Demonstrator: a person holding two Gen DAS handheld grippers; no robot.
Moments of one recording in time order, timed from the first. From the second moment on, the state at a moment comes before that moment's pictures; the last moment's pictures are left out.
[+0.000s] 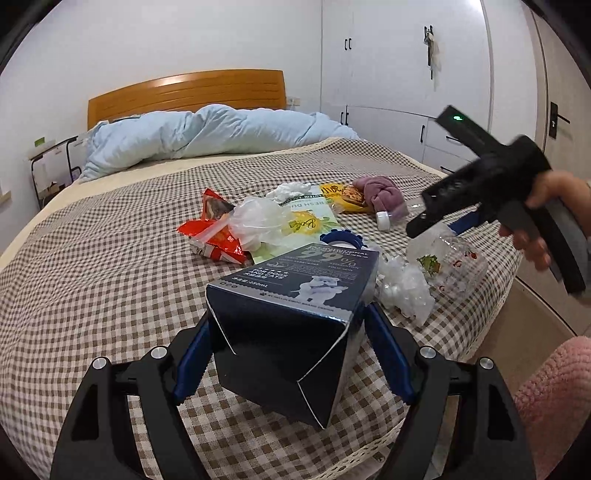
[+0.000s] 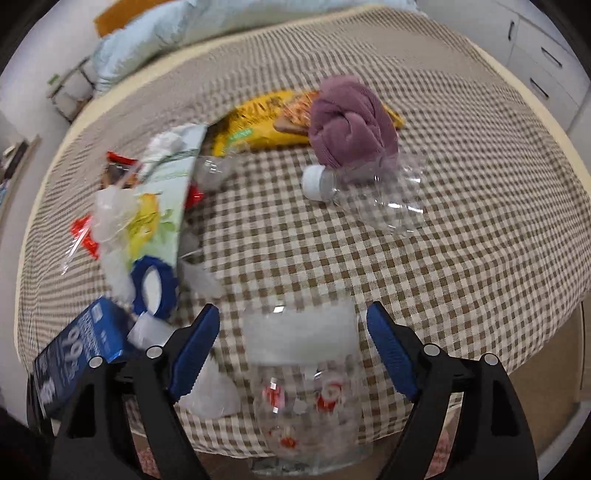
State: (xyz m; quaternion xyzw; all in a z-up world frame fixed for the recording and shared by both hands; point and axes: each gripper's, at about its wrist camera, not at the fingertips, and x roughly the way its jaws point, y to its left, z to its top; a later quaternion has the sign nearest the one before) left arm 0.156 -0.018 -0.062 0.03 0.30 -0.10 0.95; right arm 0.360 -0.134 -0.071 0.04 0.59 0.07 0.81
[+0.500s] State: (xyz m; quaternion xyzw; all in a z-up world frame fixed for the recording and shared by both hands) left arm 0.155 -0.019 -0.061 0.03 0.30 -0.10 0.95; right arm 0.316 -0.129 -0.034 -0.03 0.49 0.12 0.86
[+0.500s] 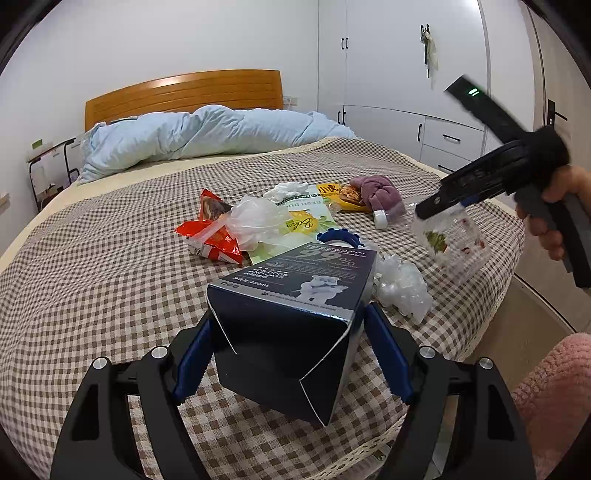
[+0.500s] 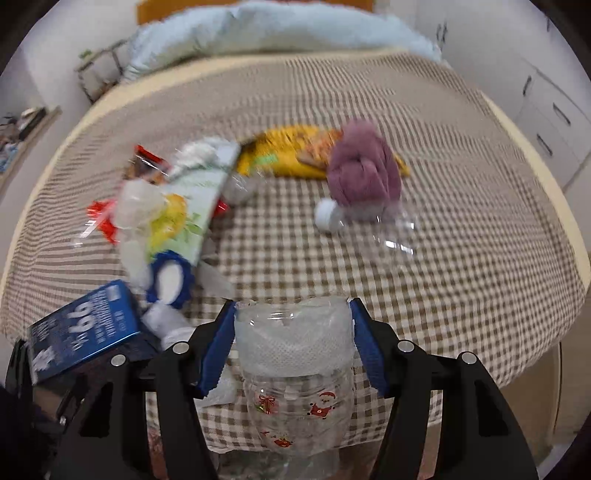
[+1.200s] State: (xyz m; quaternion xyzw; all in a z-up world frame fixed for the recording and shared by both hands) left arm 0.085 -0.052 -0.018 0.04 0.20 -0.13 0.97; right arm 0.174 -0.182 -0.035 0.04 0.34 0.22 0.91
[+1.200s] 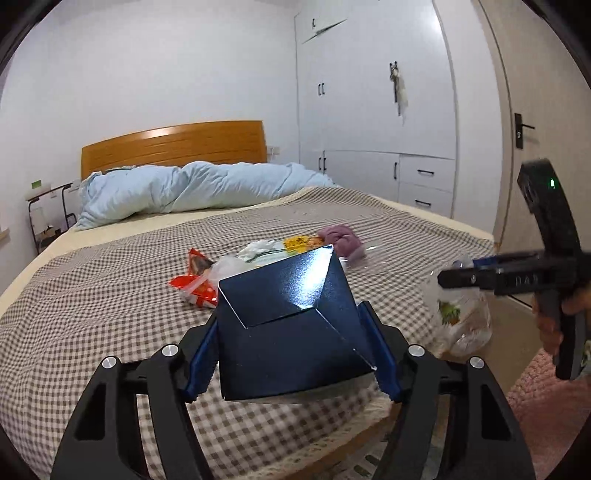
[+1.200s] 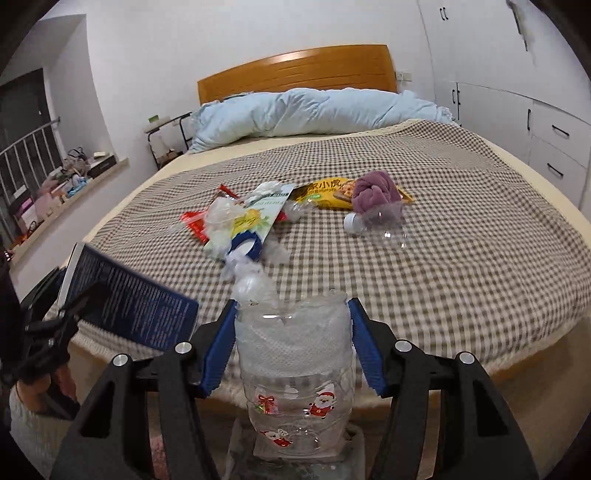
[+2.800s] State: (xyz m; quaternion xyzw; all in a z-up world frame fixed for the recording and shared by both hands) left arm 0.065 -0.252 -0.334 0.28 0.45 -0.38 0.76; right arm 0.136 -0.296 -0.243 0.15 0.46 0.14 0.86
